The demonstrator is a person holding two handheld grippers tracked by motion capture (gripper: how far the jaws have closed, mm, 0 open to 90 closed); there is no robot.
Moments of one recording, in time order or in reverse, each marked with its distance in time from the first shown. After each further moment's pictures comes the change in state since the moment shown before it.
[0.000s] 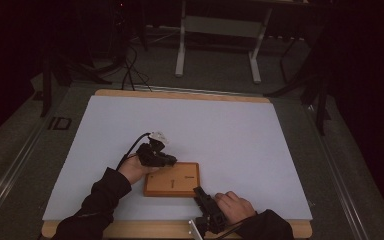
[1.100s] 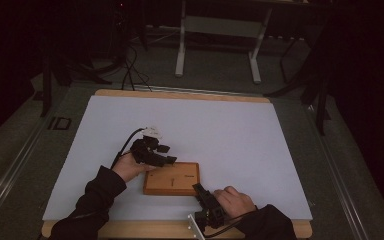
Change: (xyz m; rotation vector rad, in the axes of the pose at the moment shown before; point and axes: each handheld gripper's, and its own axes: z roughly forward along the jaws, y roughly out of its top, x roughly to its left) left arm -0.001 0.001 -0.029 -0.122 0.010 0.036; right arm -0.020 -0.001 0.005 -0.003 0.055 -0.007
